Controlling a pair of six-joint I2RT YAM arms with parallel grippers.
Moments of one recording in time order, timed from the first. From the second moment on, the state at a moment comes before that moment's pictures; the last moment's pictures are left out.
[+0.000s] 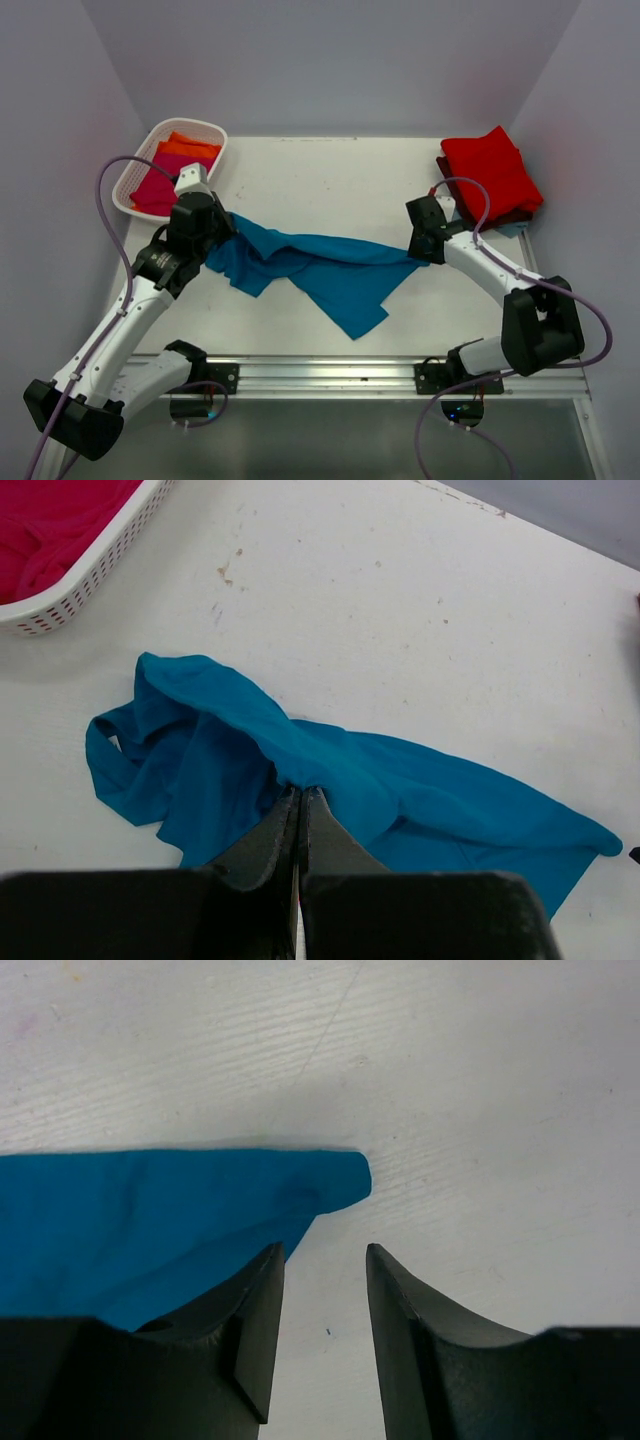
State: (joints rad) left arm -0.40 0.94 0.95 -0.52 -0.32 -0.57; right arm 0.35 1.40 0.89 -0.58 0.40 0.54
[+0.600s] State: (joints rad) left arm -0.40 0.94 0.95 -0.53 -0.32 -0.57; right arm 0.19 1.50 0.81 -0.45 0.37 0.71
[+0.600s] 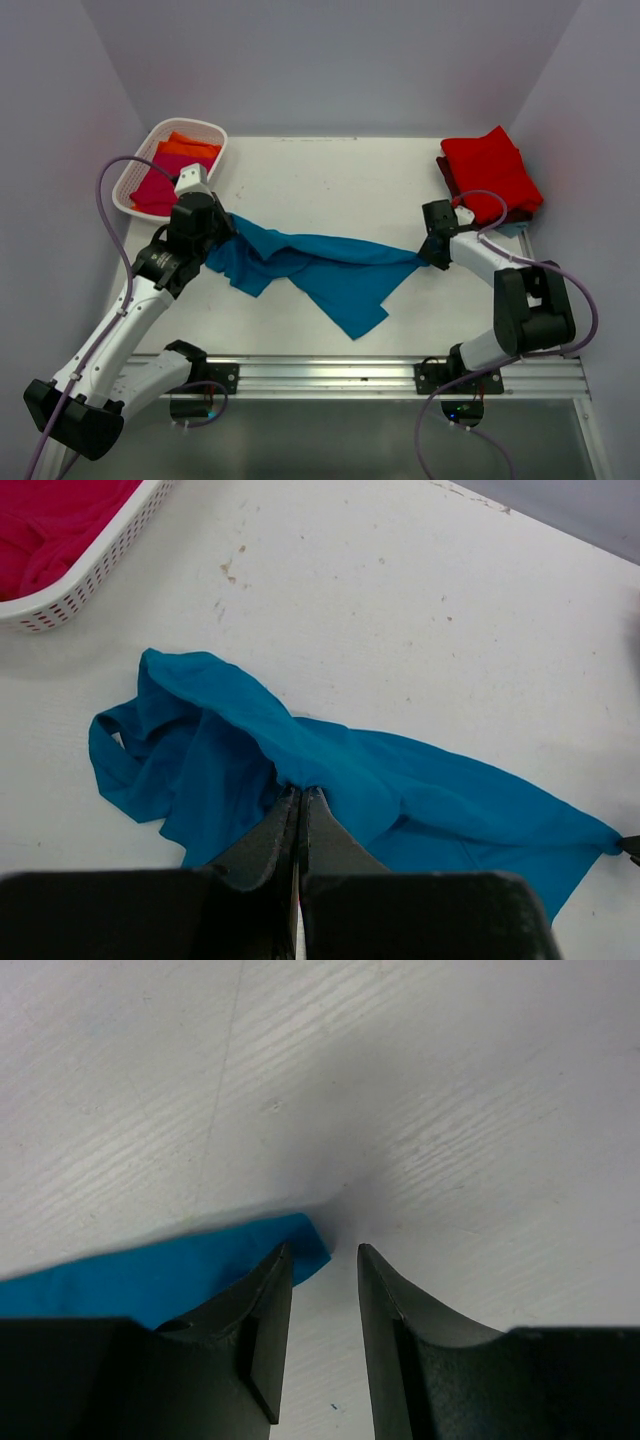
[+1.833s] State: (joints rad) left arm -0.40 0.94 0.95 -0.53 -0.33 -0.56; right arm 0.17 1.35 0.76 -0.43 0.24 0.69
